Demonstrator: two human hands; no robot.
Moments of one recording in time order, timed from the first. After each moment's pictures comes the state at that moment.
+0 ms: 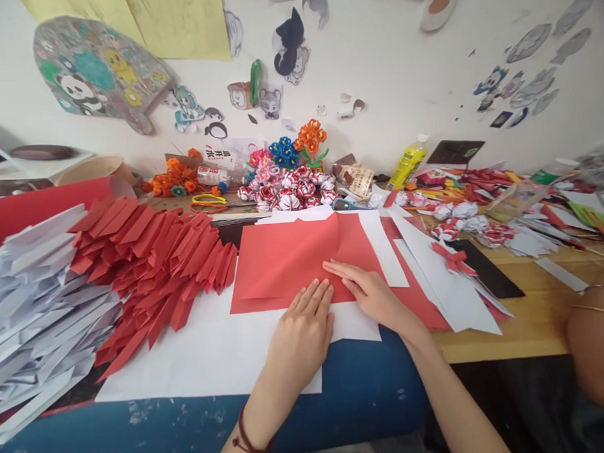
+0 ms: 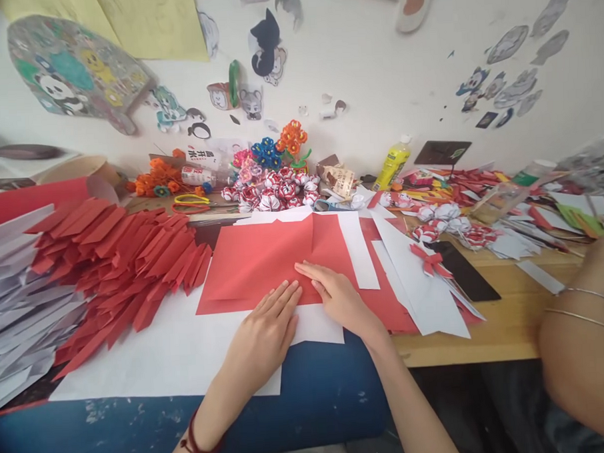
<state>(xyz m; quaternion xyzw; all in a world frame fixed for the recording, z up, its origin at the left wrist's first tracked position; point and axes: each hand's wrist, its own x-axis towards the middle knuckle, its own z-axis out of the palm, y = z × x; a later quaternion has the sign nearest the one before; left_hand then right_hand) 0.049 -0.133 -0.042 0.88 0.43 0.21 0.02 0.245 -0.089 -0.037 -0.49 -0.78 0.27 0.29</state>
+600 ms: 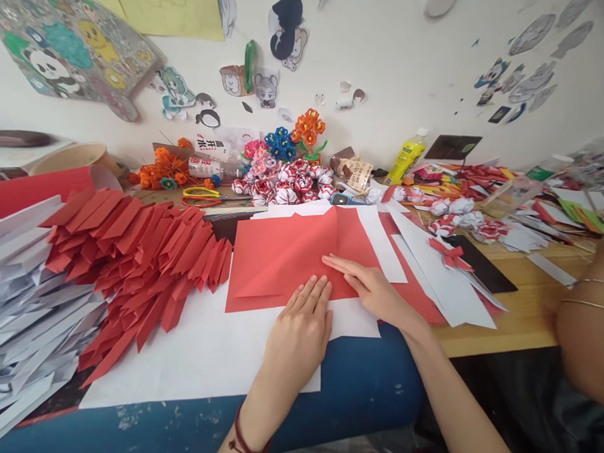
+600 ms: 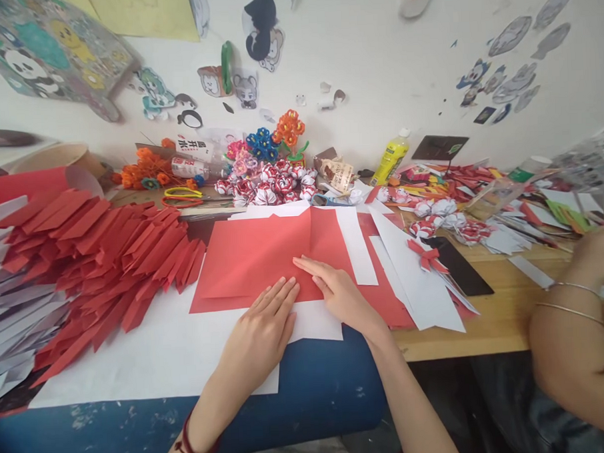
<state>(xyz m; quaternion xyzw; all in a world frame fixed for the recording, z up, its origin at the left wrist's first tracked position) 0.048 -0.133 -0.043 0.88 0.43 0.21 0.02 0.247 -0.092 -0.031 -0.48 -0.77 0.29 0.30</state>
